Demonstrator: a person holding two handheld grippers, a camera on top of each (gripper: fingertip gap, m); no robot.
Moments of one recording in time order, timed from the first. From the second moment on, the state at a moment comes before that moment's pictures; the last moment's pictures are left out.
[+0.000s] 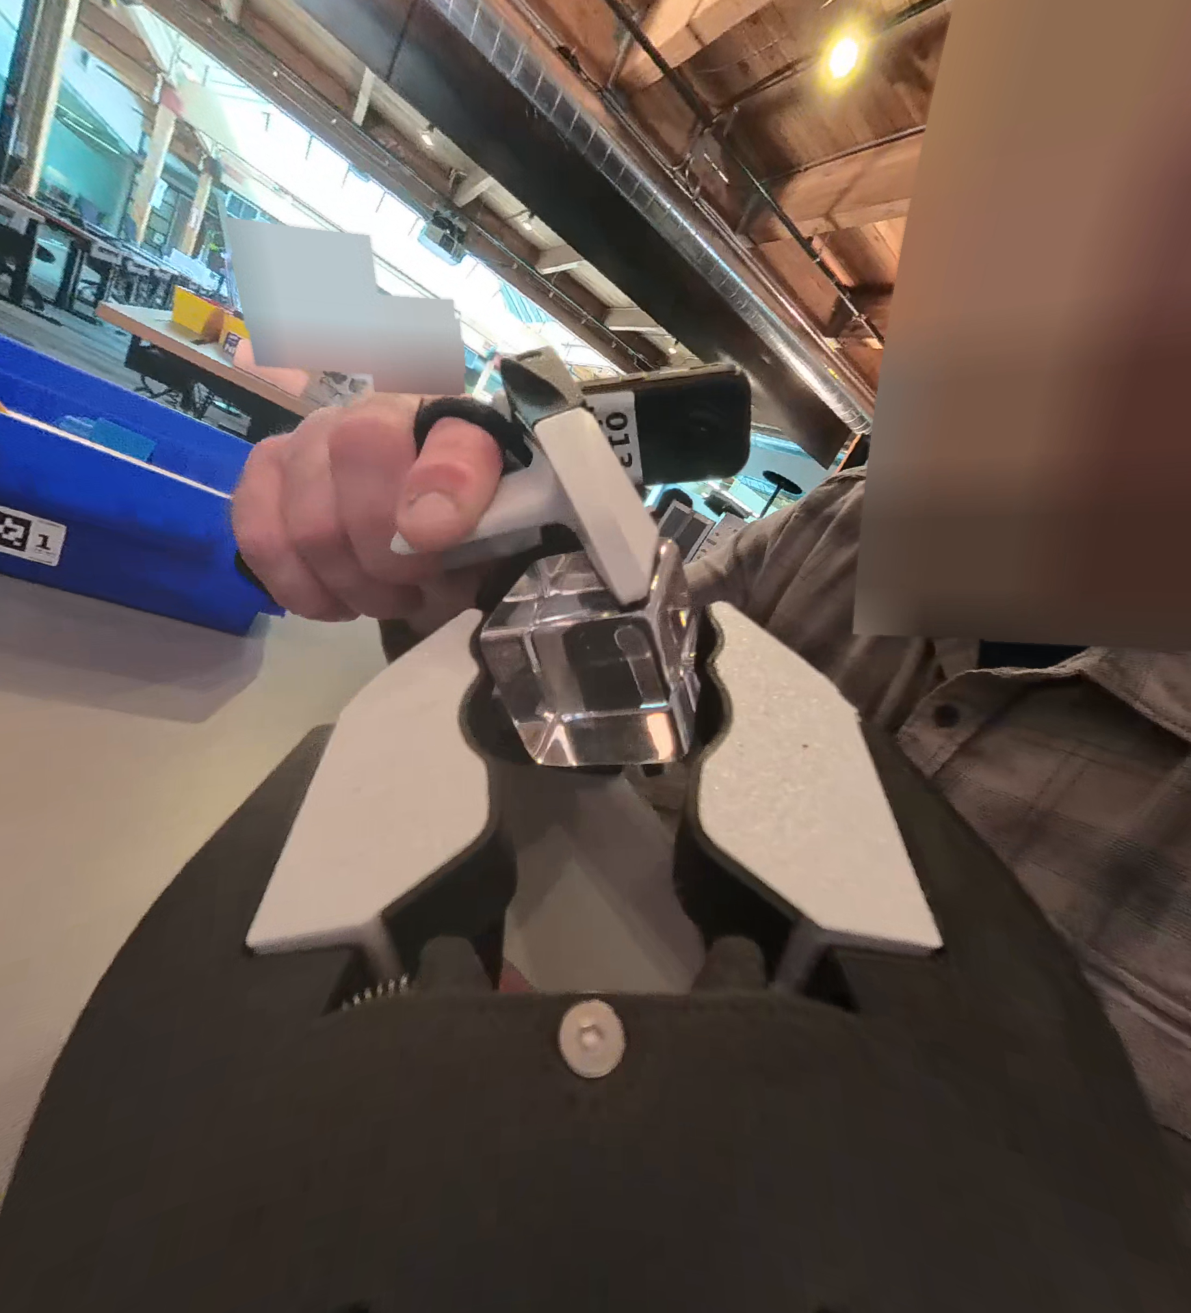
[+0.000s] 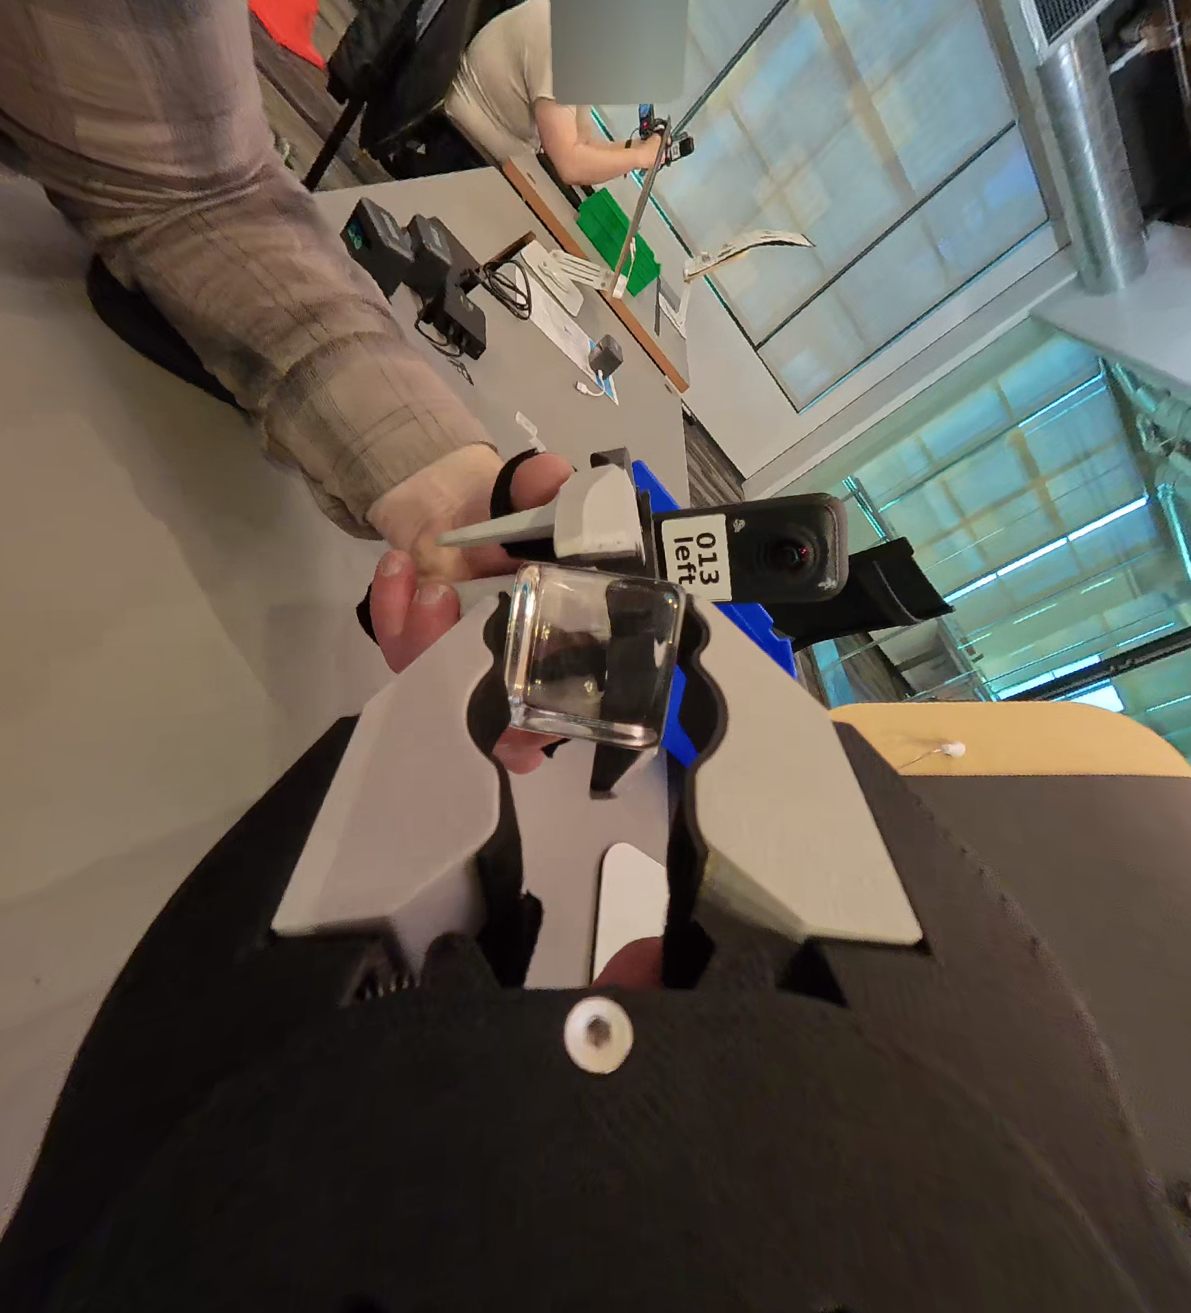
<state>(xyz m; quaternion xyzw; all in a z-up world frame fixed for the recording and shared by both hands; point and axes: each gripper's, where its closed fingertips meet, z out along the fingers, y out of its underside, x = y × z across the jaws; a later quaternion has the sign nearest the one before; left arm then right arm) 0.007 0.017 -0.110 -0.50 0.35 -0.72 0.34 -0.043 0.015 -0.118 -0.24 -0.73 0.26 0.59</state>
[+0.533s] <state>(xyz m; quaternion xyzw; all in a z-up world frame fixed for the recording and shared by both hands) -0.032 0.081 -0.099 -0.55 0.39 -0.36 0.64 -0.031 0.064 -0.097 -0.41 -0.63 0.38 0.54</state>
